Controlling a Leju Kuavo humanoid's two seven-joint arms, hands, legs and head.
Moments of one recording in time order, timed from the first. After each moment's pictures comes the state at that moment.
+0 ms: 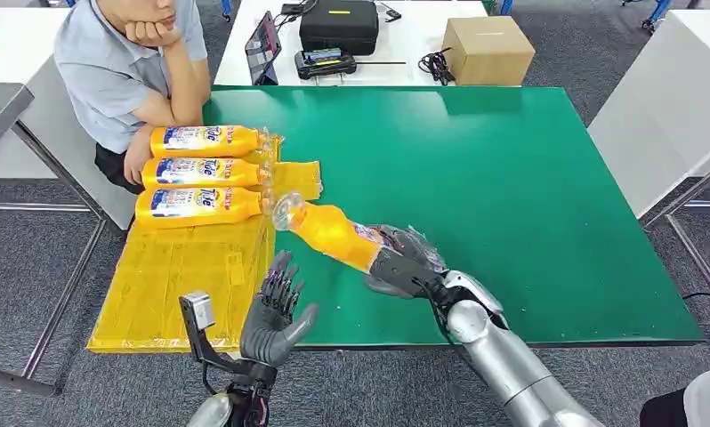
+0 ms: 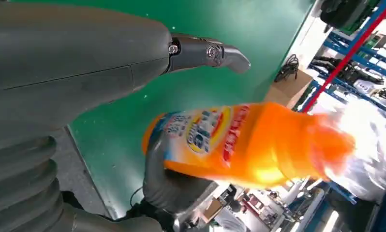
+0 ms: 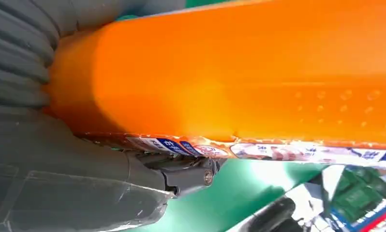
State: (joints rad) left arm 0.00 -0.21 -0.47 -1.36 0.55 0.21 -0.28; right arm -0.39 -0.10 0.56 -1.15 0.32 0.08 -0.28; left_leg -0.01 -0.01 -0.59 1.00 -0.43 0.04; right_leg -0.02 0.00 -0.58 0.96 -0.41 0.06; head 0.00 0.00
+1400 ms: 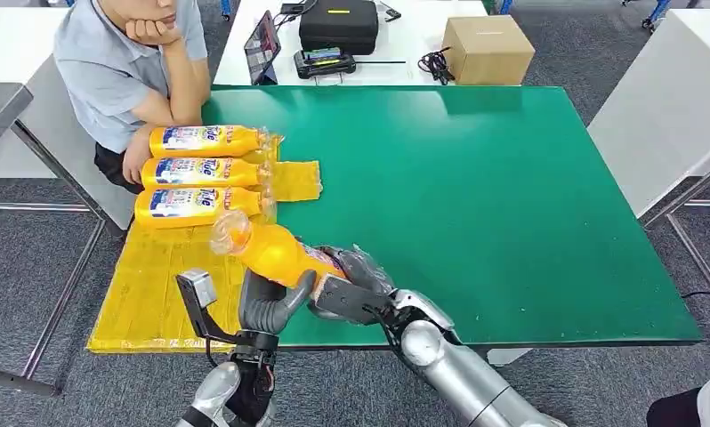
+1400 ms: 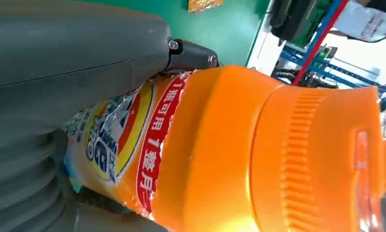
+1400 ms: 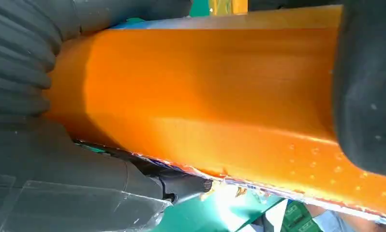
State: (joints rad) left arm -0.12 -0.24 -0.46 -1.27 0.47 0.26 -0.39; right arm -0.38 0.01 0.73 -1.15 0.28 0.06 -0.28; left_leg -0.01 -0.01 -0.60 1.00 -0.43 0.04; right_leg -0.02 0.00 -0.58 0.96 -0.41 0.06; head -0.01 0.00
